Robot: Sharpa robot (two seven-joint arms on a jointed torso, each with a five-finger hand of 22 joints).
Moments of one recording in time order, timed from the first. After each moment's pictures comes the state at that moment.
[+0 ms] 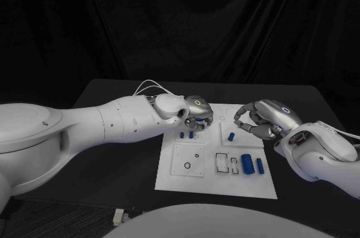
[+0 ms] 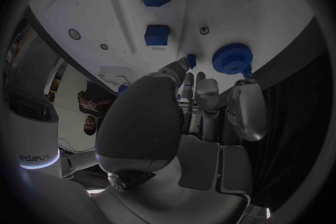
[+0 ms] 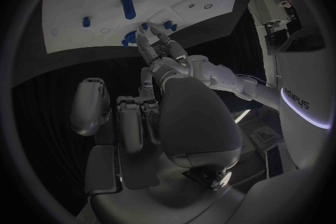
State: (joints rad) left arm 1.20 -0.40 -0.21 1.11 -1.90 -0.17 0.16; left_hand 1.50 -0.14 0.31 0.17 0.15 0.91 0.01 0.09 0.27 0.88 -0.01 0.21 0.25 1.34 -0.06 1.15 0.96 0.07 1.43 0.06 1.24 1.31; right arm 1.17 -1.01 -0.21 1.78 -1.57 -0.60 -0.18; right_hand 1.40 -0.10 0.29 0.22 0.34 0.89 0.09 0.42 0.31 1.47 0.02 1.57 1.31 1.47 -0.05 1.57 1.31 0.07 1.42 0.06 1.23 1.31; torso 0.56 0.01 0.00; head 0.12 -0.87
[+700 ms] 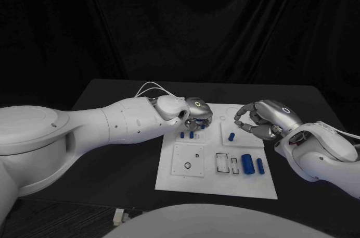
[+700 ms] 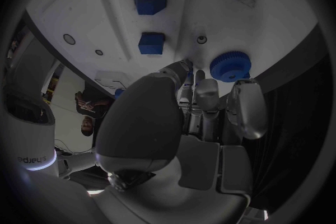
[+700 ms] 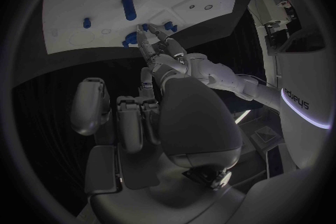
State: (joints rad) left arm 1.18 -0.38 -0.21 1.06 -1.90 -0.17 0.16; left_hand 1.50 -0.14 0.35 0.14 0.16 0.95 0.02 0.10 0.27 0.93 -0.01 0.22 0.25 1.34 -0.06 1.15 0.93 0.07 1.43 0.06 1.23 1.31; right arm 1.17 -1.01 -0.21 1.78 -1.57 -0.59 -0.18; right_hand 1.40 -0.10 0.29 0.22 0.34 0.89 0.09 0.42 0.31 1.47 0.02 1.57 1.31 1.47 -0.05 1.57 1.31 0.07 1.42 0.06 1.22 1.31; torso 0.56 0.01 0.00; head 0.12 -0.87
